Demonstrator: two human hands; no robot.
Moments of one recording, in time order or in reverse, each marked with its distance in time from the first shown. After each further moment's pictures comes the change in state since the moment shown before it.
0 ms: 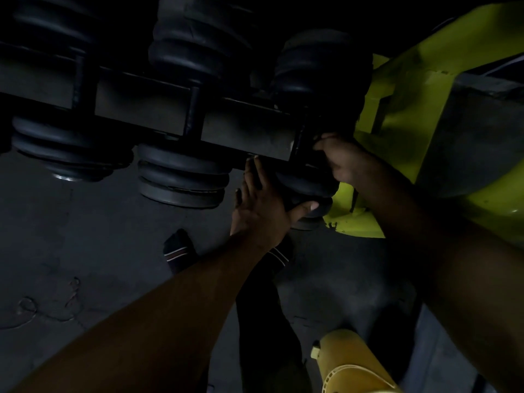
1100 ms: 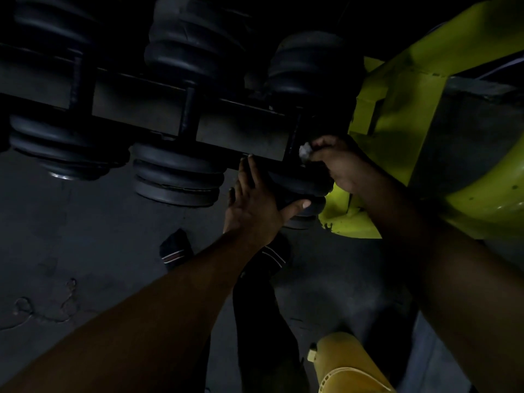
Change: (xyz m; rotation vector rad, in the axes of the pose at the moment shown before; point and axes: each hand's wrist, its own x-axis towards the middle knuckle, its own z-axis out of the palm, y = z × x) left_hand 0.000 0.000 0.004 -0.005 0.012 -0.039; right_hand -0.016 0.013 -0.013 -0.101 0.053 -0.162
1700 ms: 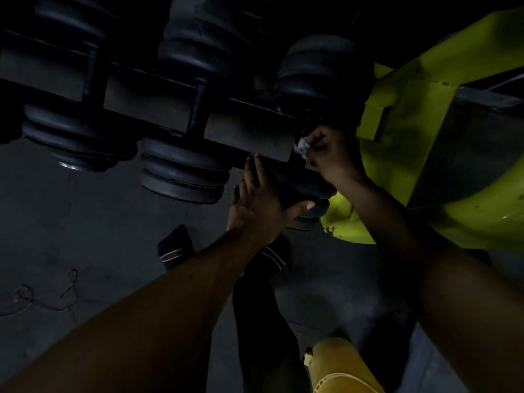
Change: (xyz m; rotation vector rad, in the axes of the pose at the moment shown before) left_hand 0.000 0.002 -0.005 0.026 -0.015 -0.003; right_hand 0.001 -0.006 0.018 -0.206 0.050 -0.314
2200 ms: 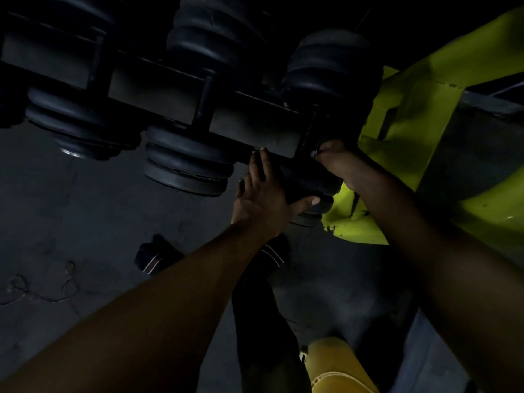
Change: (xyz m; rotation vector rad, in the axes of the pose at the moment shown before) left_hand -0.002 0.000 0.001 -0.032 0.006 -0.004; right_hand -0.002 -0.001 -0.002 -0.211 -0.129 0.297
